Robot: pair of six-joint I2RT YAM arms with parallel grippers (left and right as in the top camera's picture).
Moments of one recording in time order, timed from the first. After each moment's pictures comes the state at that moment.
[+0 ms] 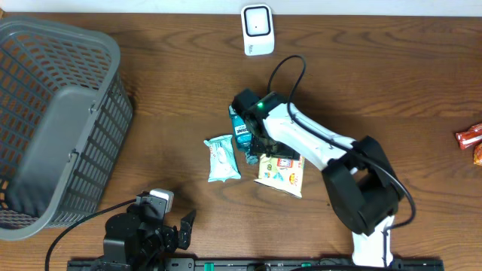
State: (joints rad) left arm -0.15 0.01 0.33 -1.05 0.25 -0.02; right arm 0.67 2.07 1.49 -1.12 0.20 0.89
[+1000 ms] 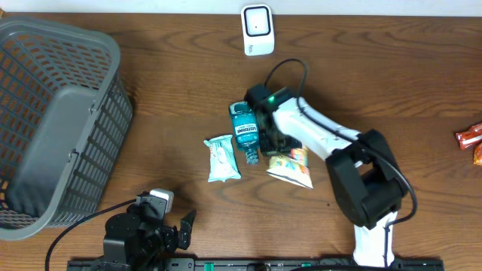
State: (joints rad) left arm -0.15 0.01 0.33 -1.05 0.25 -0.01; right arm 0.58 2.07 1.48 -1.03 0.00 0.47
